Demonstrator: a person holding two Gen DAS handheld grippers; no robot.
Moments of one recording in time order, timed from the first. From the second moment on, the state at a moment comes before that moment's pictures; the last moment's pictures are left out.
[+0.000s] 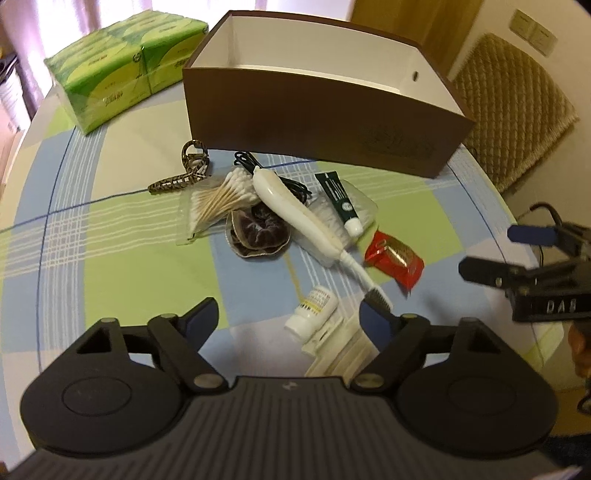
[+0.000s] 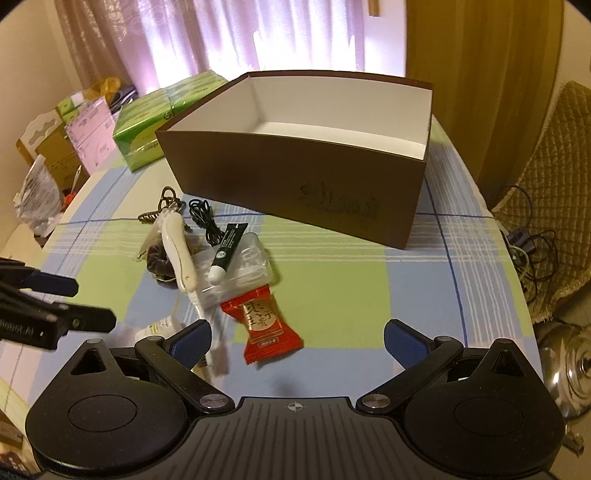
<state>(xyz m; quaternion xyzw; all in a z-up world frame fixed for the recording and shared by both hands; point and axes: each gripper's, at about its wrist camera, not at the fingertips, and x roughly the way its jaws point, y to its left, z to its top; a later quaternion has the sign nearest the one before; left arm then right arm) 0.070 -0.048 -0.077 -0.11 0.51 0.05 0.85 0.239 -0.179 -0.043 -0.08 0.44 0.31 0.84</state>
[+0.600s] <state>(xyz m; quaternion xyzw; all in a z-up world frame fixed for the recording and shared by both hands) 0.131 -0.049 -0.098 -0.21 0.50 0.11 0.83 0.303 -0.187 -0.060 -0.10 0.45 0.34 0.82</state>
